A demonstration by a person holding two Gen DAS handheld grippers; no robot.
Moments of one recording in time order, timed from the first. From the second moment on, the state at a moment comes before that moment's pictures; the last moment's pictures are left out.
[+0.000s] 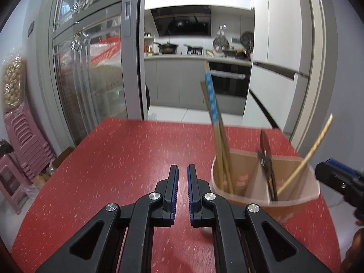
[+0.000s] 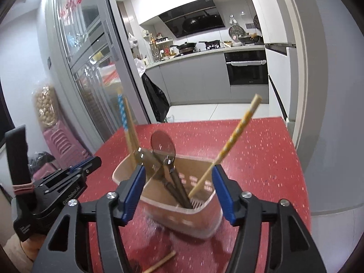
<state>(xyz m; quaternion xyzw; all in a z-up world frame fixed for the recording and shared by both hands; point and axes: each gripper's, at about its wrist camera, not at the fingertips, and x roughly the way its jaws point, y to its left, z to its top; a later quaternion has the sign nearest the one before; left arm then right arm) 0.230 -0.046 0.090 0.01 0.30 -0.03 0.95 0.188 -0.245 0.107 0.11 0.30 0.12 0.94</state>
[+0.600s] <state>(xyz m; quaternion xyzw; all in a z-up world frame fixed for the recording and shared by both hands) 0.180 -0.042 0.044 0.03 0.41 -0.05 0.91 0.140 -0.244 0.043 0.15 0.45 0.09 0.88</state>
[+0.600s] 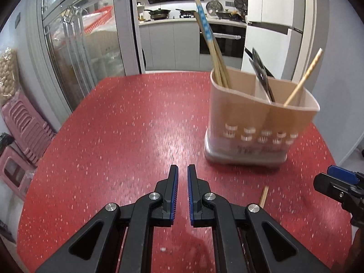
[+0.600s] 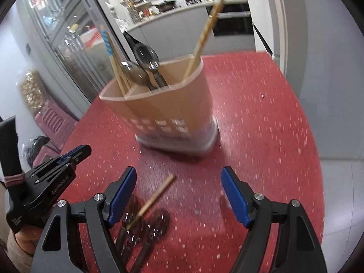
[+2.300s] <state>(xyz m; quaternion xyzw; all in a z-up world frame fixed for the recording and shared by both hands) 0.114 0.023 -0.029 0.01 0.48 -0.08 0.88 0.096 -0.151 -0.010 0.05 0.60 0.03 0.80</state>
